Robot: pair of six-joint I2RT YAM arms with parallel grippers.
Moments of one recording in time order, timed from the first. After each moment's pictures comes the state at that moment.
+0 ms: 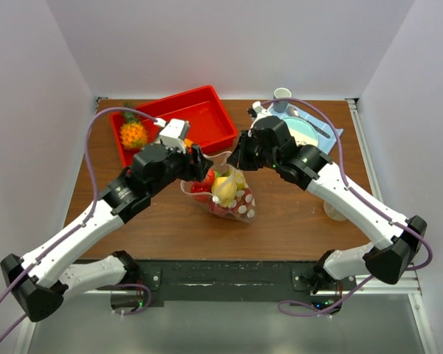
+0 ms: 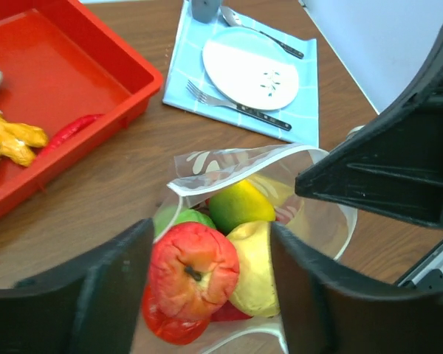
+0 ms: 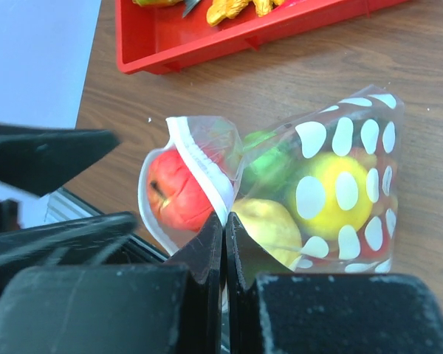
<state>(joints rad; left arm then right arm) -0.73 1.02 1.01 -0.28 -0.12 -0.38 0.77 1.36 1.42 -0.62 0.04 0.67</state>
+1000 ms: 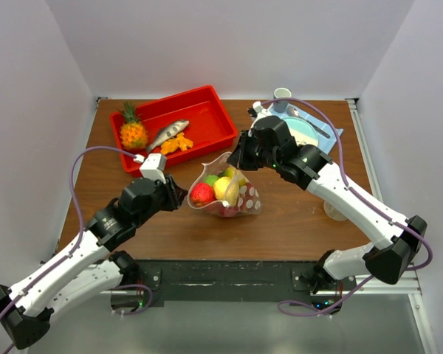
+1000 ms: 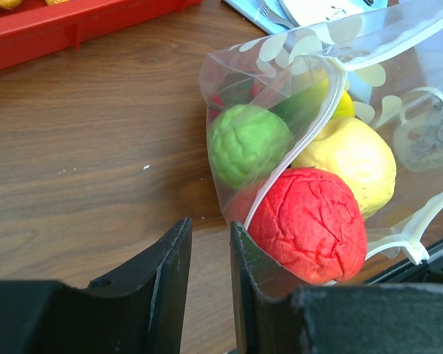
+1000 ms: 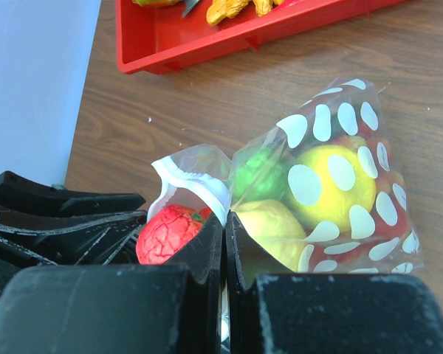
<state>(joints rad) -0.73 0.71 0.68 -0.42 -0.21 -0.60 0.77 1.36 1.42 -0.62 0.03 0.68</state>
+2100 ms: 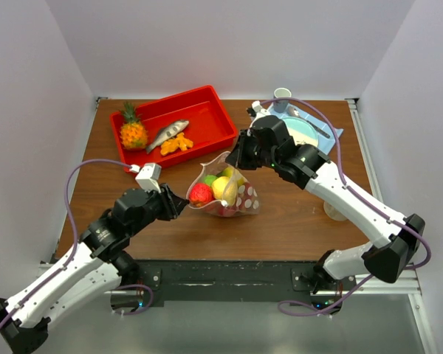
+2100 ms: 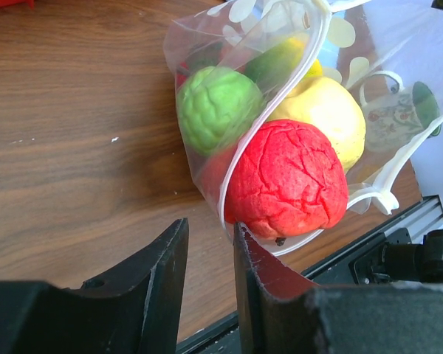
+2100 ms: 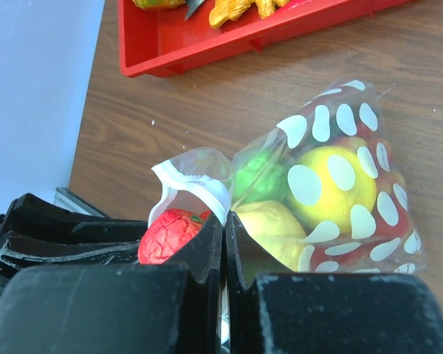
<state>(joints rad) -0.73 0.58 0.59 -0.43 -0.11 -0.68 0.77 1.37 1.42 -0.61 0.03 0.69</state>
